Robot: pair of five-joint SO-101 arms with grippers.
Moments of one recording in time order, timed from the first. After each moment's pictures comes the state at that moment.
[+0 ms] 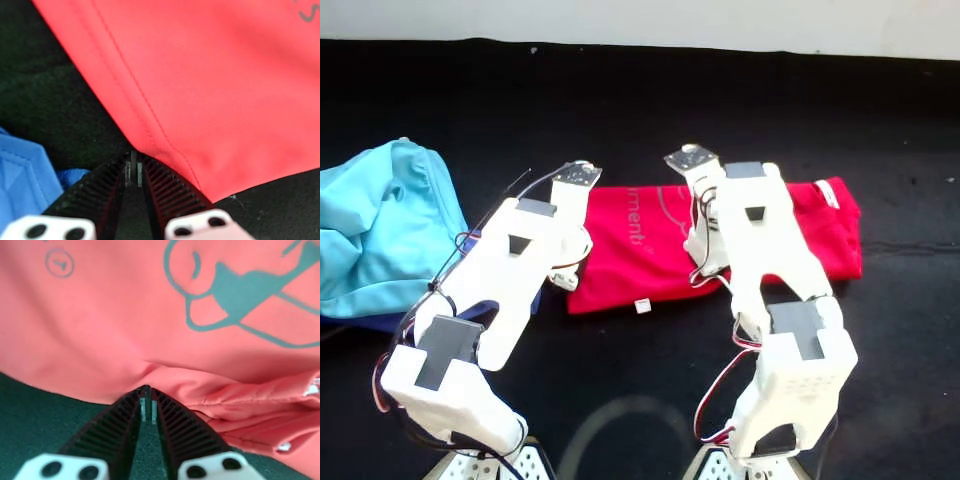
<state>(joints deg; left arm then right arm) 5.1 9.5 29.6 51.7 -3.6 -12.7 16.2 7.1 77.1 24.5</state>
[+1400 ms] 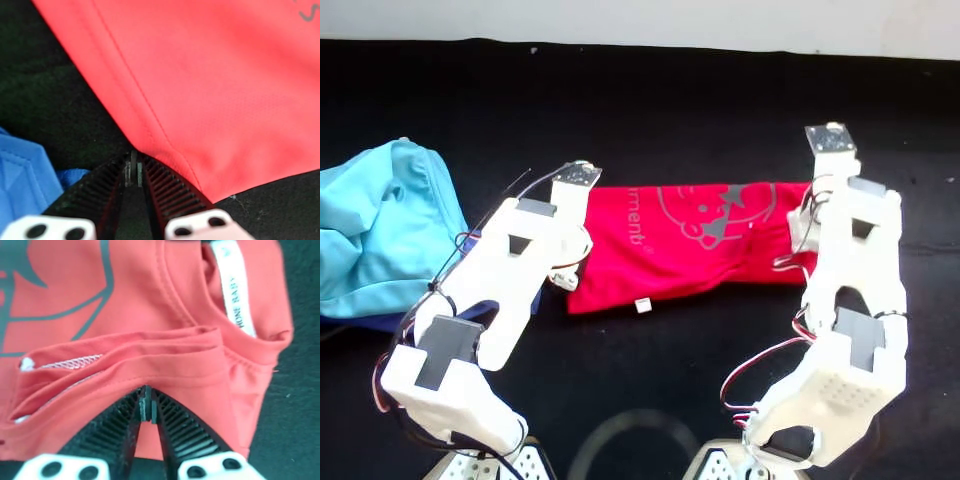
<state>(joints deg) 5.1 9.5 29.6 51.7 -3.6 12.7 14.8 7.4 58.5 24.5</state>
